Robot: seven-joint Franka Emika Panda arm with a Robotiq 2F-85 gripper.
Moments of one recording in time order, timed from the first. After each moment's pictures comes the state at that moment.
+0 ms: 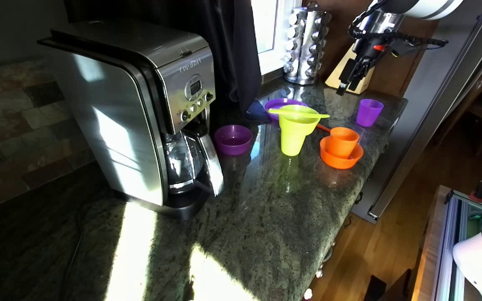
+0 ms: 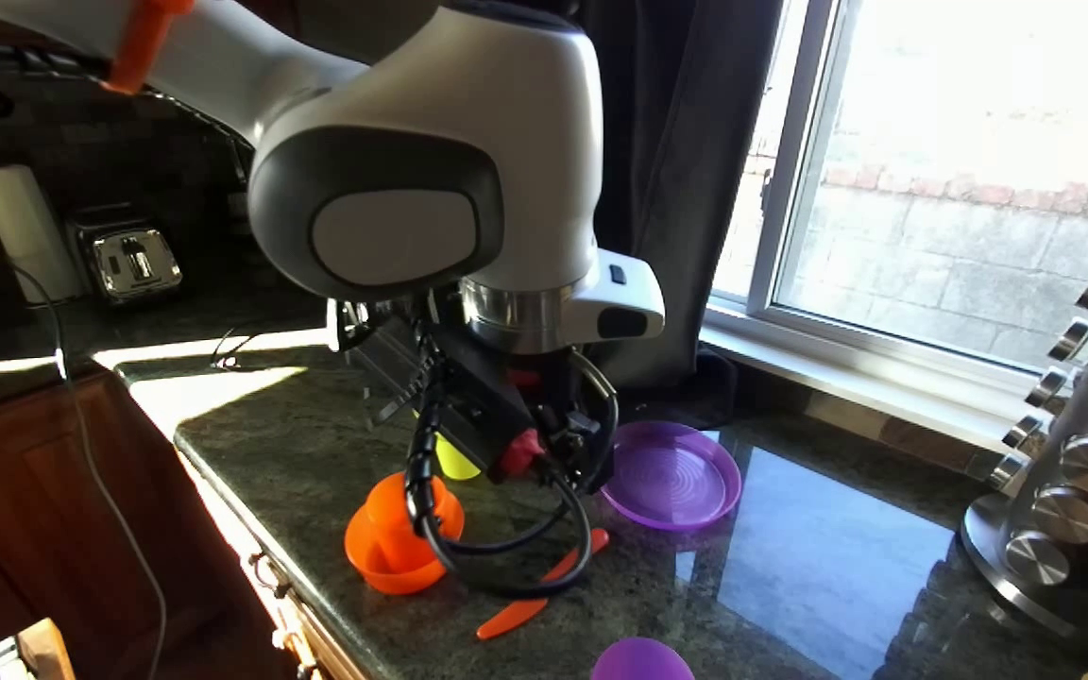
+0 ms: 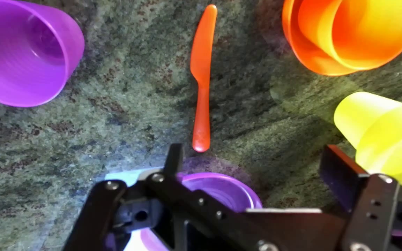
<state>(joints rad) -0.15 -0.22 -0.26 -2.42 0.13 2.31 -0.43</state>
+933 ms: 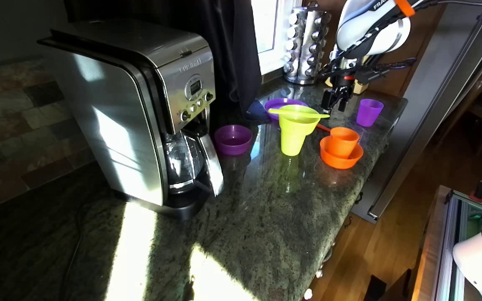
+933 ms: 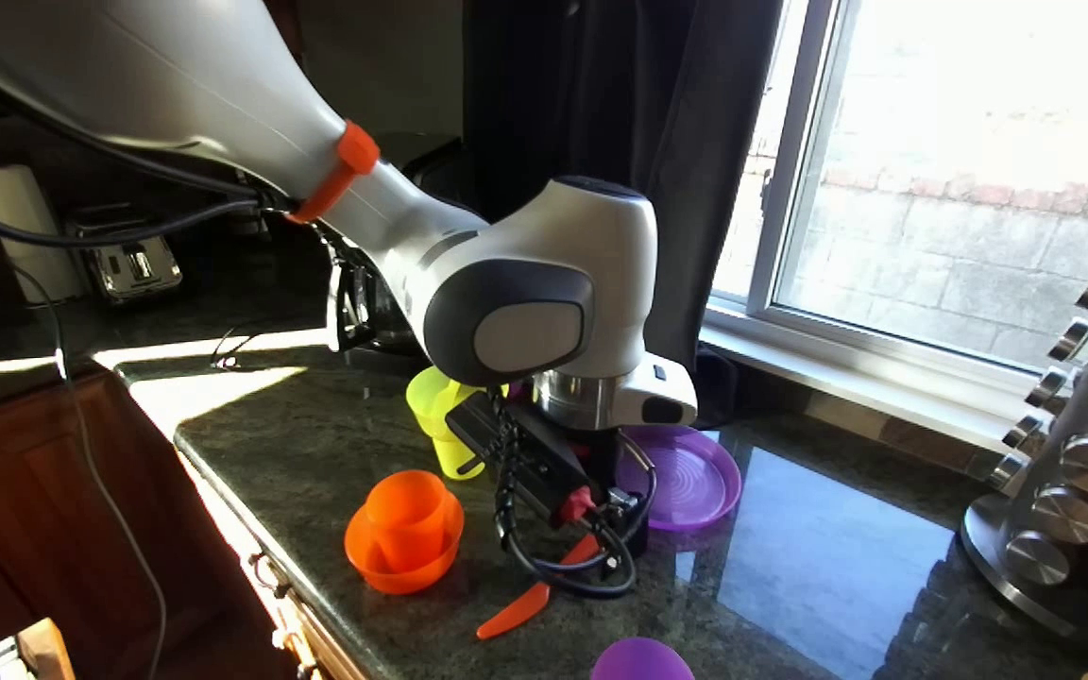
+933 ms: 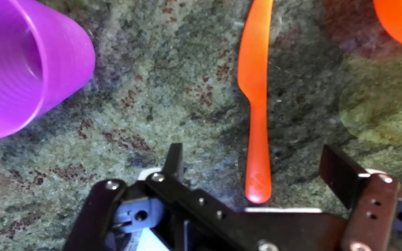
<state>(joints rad) -0.15 0.12 -0.24 -2.27 0.00 2.36 -0.23</state>
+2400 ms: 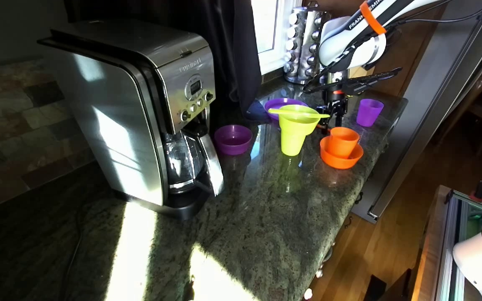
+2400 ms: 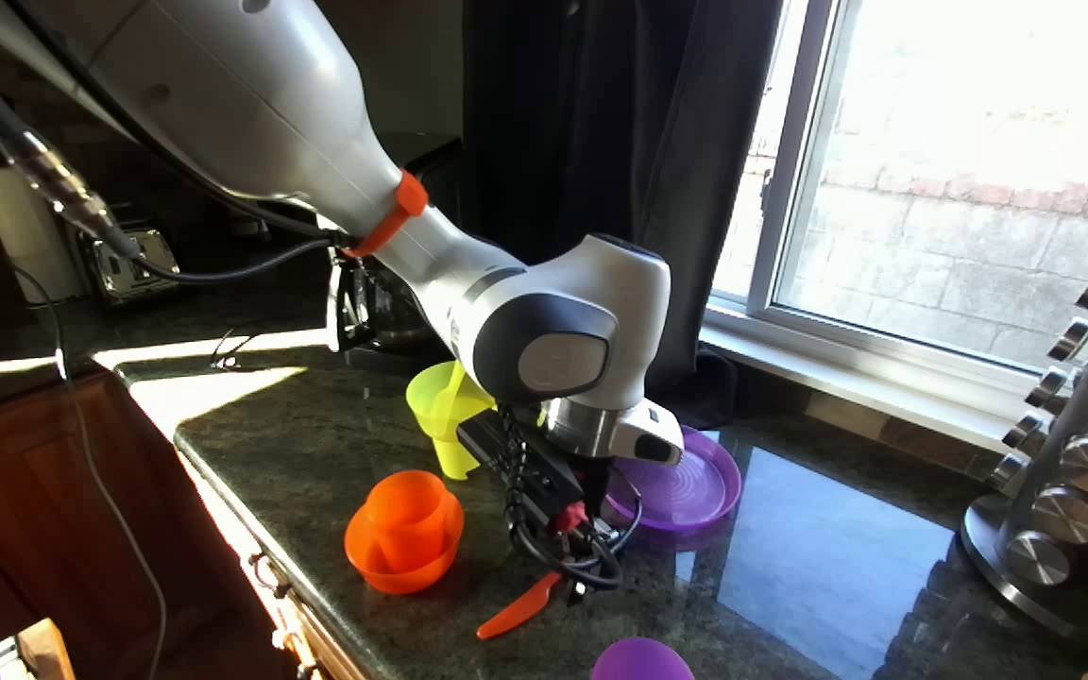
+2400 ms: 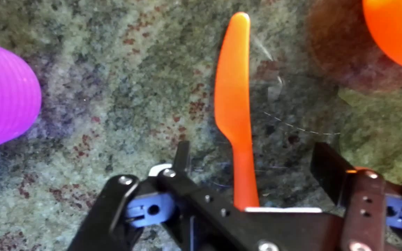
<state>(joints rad) -0.16 0.27 -0.19 -2.17 0.01 2.22 -0.17</state>
